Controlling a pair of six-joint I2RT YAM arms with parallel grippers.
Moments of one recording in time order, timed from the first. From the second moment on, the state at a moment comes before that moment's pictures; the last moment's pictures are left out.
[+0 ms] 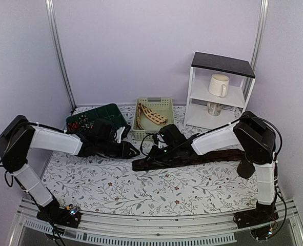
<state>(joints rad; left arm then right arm) -0.65 1.65 0.77 0.18 0.42 -0.53 0.90 2.10 1.27 0.08 -0.31 0.88</state>
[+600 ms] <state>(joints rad) -0.65 1.29 0.57 0.15 0.43 0.47 0.90 2.10 1.21 0.17 -0.31 0.86</state>
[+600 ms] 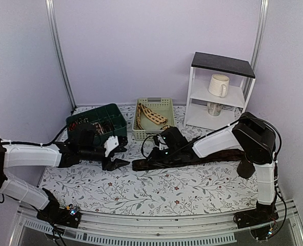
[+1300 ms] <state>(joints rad) -0.66 1.71 0.91 -0.08 0.43 0.72 0.90 2.10 1.20 0.21 -0.31 0.84</state>
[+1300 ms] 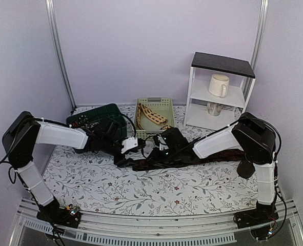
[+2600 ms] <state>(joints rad) -0.79 1.69 0.81 0.04 0.24 0.36 0.85 2.10 1.15 0.27 -0.44 0.70</state>
